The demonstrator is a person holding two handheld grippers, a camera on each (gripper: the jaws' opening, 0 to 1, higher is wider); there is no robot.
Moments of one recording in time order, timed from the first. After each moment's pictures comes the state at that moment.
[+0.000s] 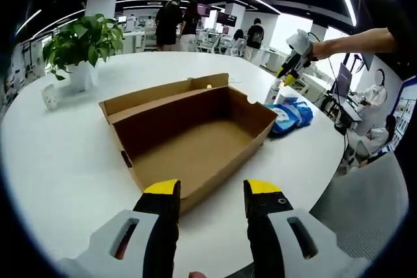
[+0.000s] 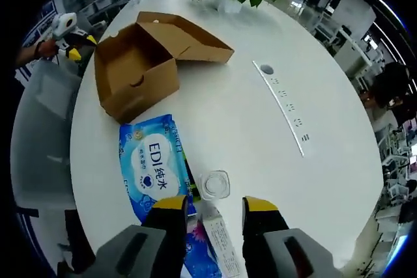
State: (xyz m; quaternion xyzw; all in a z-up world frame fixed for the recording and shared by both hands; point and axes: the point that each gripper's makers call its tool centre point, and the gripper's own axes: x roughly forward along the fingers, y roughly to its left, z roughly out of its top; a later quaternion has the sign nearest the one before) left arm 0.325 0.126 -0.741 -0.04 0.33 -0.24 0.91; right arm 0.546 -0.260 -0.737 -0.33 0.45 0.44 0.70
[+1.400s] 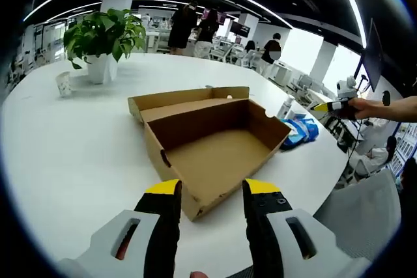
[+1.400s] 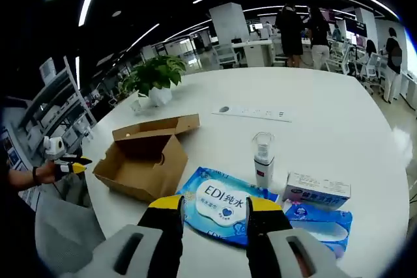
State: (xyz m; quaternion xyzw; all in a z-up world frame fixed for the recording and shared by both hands) left arm 0.328 0.182 -0.730 -0.09 0.32 -0.20 0.92; right arm 0.437 -0.221 -0.719 0.03 0.36 0.30 0.88
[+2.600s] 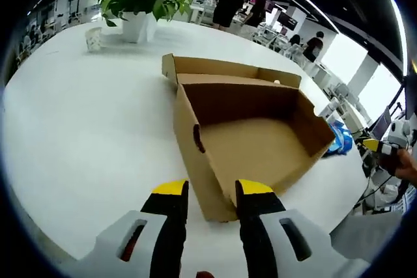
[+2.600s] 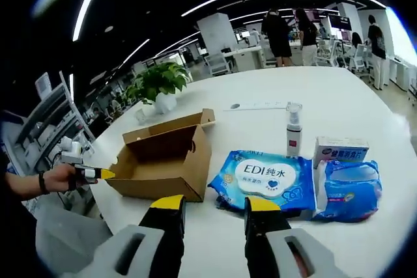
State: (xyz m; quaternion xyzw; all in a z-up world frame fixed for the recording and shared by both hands) left arm 0.350 0.197 -0.786 -0.14 0.41 -0.07 0.90; right arm 0.378 -0.169 -0.726 0.08 0.33 0.27 0.90
